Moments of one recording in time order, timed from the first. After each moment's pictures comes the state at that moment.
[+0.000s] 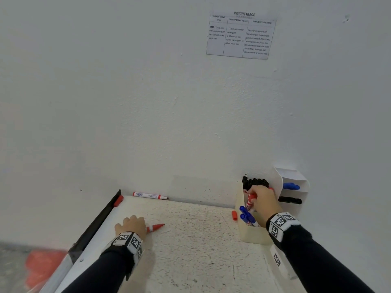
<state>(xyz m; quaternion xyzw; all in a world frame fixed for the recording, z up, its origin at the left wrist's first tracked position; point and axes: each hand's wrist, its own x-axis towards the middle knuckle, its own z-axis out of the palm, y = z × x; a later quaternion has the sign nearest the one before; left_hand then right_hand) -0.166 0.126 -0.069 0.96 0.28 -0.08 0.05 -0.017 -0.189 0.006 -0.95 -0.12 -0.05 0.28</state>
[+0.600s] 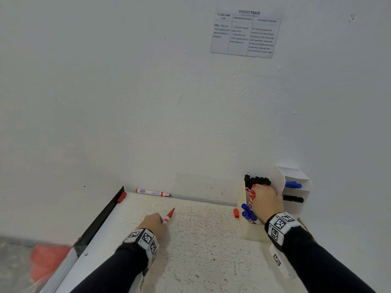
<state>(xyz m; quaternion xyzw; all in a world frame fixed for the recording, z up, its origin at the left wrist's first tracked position) -0.146 0.099 -0.074 0.93 0.28 -0.07 0.24 -0.034 -0.184 -0.001 -0.98 -0.11 -0.15 0.10</state>
